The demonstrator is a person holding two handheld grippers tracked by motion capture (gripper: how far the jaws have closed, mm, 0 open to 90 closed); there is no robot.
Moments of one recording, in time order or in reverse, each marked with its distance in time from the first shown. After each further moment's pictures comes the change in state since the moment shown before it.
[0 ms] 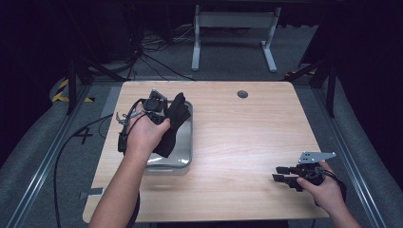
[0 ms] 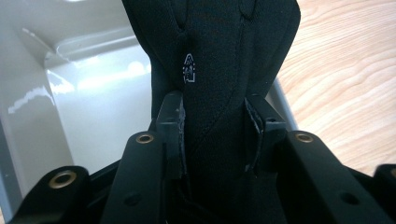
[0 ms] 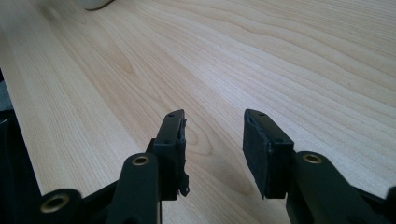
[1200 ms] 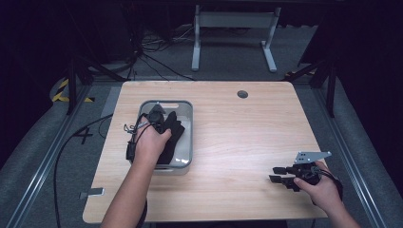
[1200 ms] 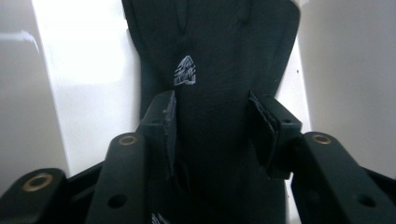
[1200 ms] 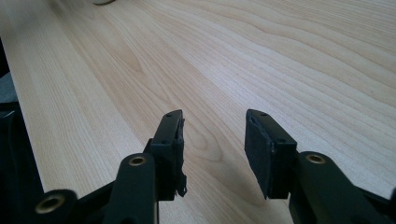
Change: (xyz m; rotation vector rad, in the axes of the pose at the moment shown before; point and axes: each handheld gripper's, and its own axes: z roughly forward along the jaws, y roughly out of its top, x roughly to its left) left arm 0.023 -0.017 0.064 0.122 0.105 -0.127; right arm 0.002 0.004 0.008 0.010 0.032 -0.028
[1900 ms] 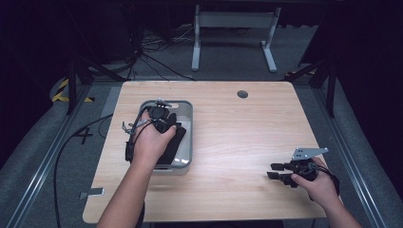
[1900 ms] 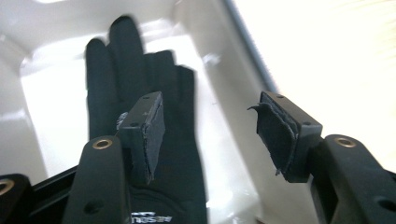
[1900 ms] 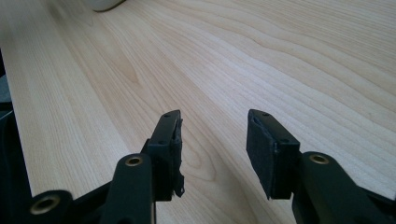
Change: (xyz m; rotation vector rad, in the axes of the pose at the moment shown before) left arm -0.035 -0.013 -0.059 -0.224 -0.137 0.187; right arm -0.005 0.009 0.005 -0.009 0.003 -0.017
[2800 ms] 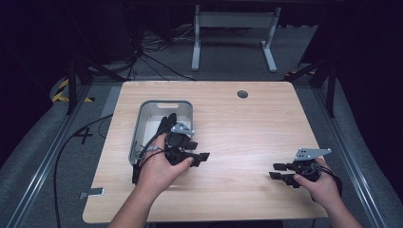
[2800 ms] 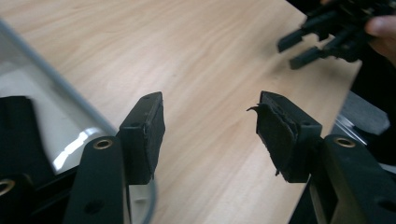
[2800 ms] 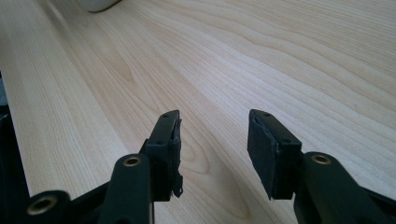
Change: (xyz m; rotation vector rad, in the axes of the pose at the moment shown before) left arm -0.076 -0.054 -0.027 -0.080 -0.336 0.327; right arm -0.001 -0.005 -0.005 -0.007 -0.015 0.012
